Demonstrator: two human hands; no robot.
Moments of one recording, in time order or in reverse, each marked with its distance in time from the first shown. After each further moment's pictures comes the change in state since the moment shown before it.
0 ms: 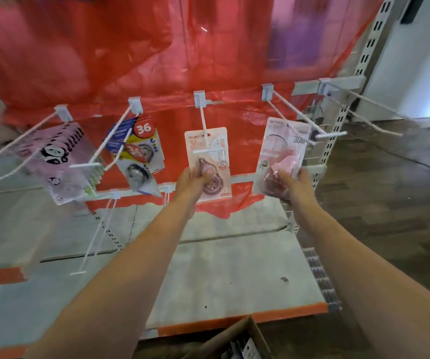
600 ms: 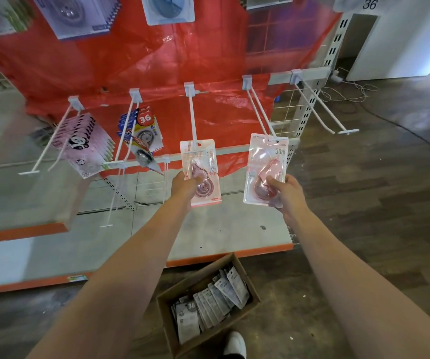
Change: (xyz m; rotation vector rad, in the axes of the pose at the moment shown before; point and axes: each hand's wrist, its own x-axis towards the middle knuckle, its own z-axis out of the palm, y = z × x) left_hand -0.119 0.067 -0.001 0.117 0.100 -0.322; right_hand -0.115 -0.084 -0.044 -0.018 0.065 0.364
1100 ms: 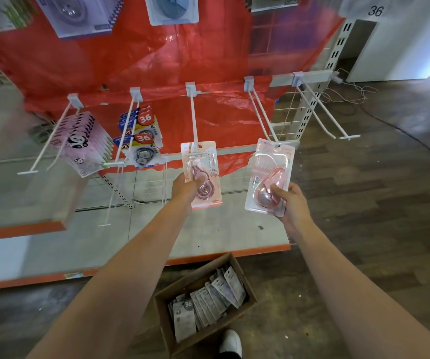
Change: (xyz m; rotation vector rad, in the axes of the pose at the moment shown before) left_hand -0.002 0.001 0.000 -0.033 -0.015 -0.023; right_hand -0.010 0.007 -0.009 0.113 -0.019 0.038
